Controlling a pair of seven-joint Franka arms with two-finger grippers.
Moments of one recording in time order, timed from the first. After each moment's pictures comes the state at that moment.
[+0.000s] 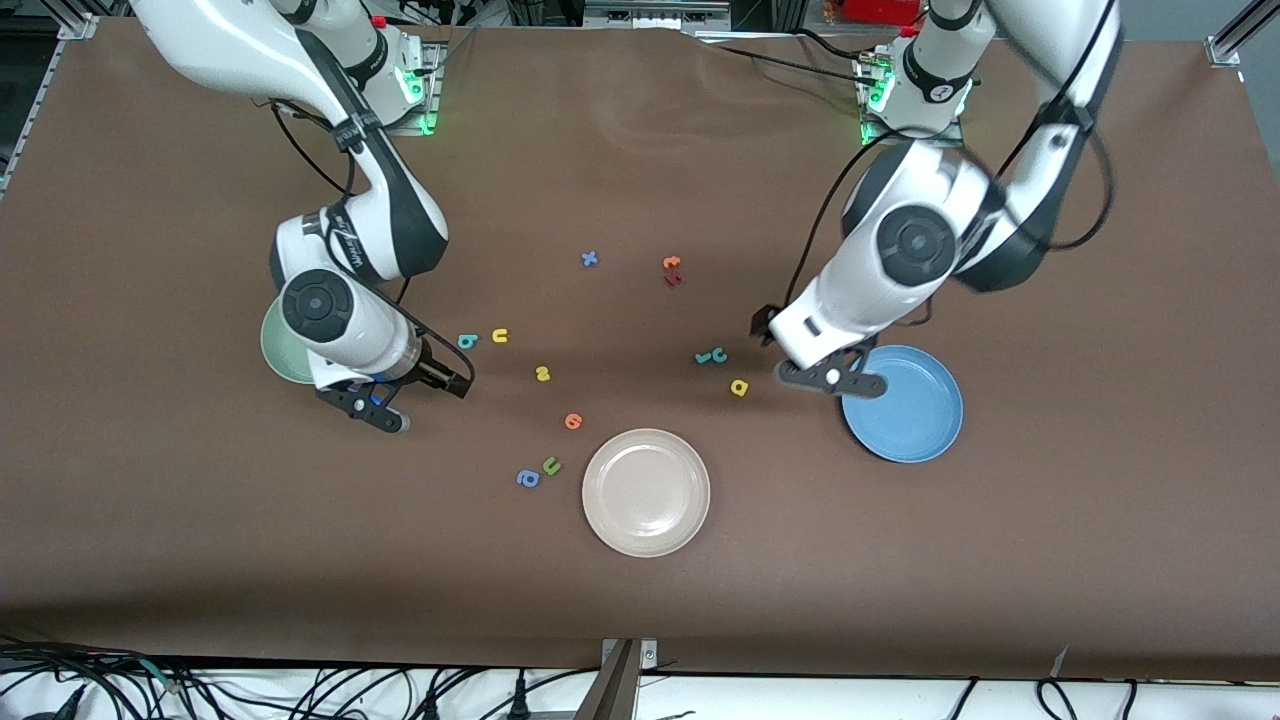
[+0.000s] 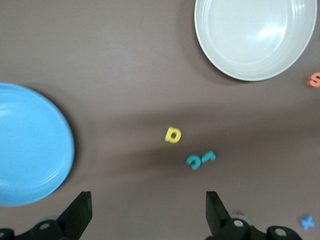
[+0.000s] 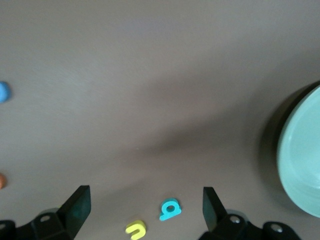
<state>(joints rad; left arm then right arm) -0.25 0.47 -0.24 -1.65 -0.02 2.07 -0.33 0.22 0.50 0.13 -1.83 -0.07 2.24 0.84</state>
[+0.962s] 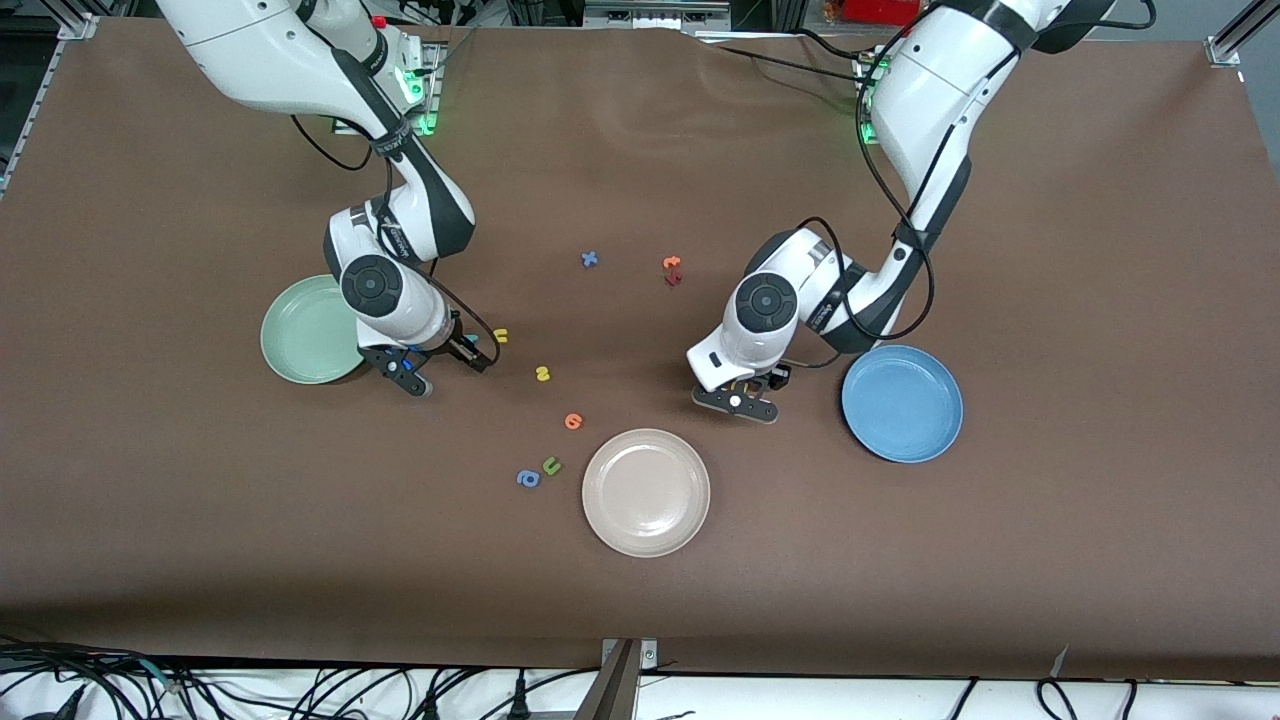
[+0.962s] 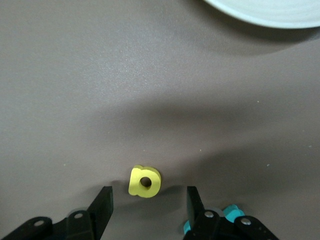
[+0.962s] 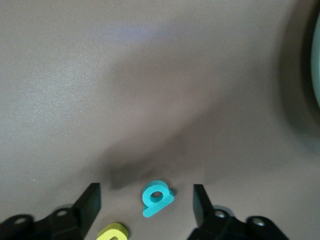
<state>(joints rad) -0.37 0.75 -0.23 -1.65 0.20 2.32 -0.42 0.23 0.51 0.17 -2.03 -0.07 2.42 1.07</state>
